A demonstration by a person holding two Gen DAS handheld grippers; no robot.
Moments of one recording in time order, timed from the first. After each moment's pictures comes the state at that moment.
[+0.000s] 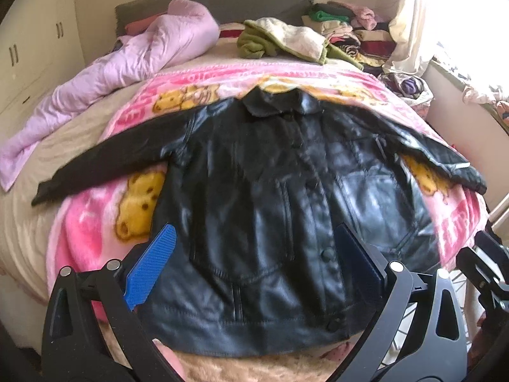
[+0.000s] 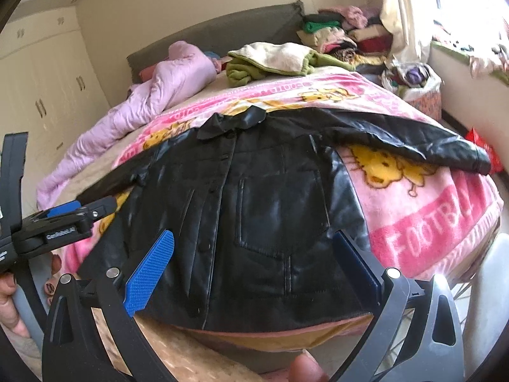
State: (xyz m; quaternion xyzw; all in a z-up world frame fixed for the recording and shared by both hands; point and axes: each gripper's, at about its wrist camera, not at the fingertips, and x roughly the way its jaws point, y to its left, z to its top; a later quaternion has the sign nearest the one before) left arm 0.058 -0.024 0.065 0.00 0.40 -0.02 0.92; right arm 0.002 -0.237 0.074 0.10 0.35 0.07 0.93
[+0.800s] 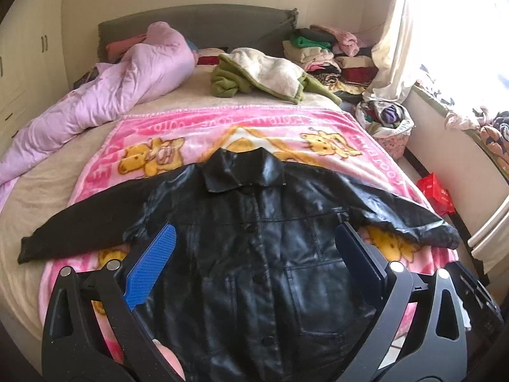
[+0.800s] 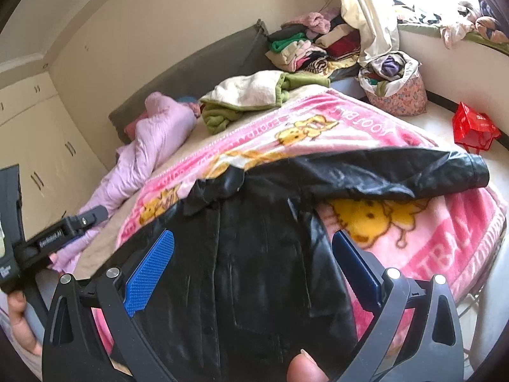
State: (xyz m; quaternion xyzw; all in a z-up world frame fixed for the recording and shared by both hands) left arm 0.142 -0.080 0.146 -0.02 0.36 -0.07 0.93; right arm 0.064 -0.311 0.139 0.21 0.30 0.04 0.93
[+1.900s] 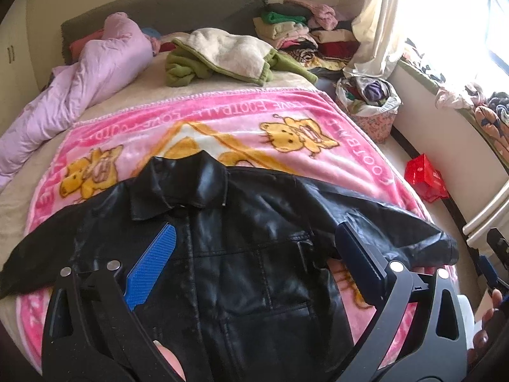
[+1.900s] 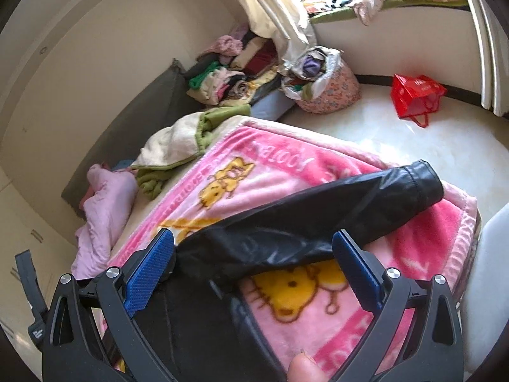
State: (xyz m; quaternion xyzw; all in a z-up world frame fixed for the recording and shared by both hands) left arm 0.248 -0.183 0.117 0.00 0.40 -0.11 0.91; right arm 0.111 -0.469 0.131 0.33 0.27 -0.11 0.90
